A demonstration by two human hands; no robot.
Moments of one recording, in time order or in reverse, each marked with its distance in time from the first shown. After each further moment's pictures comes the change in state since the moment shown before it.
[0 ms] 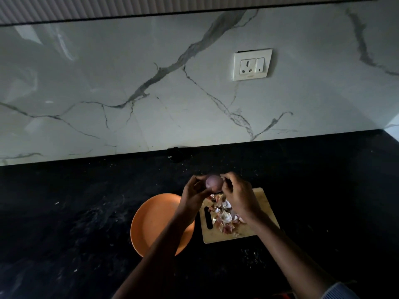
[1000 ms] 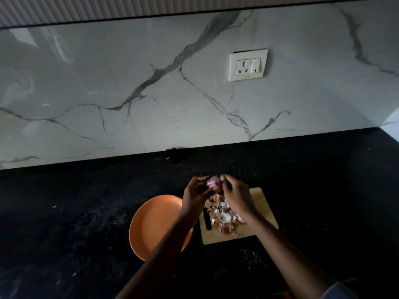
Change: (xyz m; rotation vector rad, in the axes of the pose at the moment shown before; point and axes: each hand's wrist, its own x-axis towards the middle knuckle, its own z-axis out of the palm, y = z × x) left_hand 0.007 -0.012 0.009 0.089 0.111 -0.032; right_hand 0.004 -0.012 0.001 0.125 -0.099 0.380
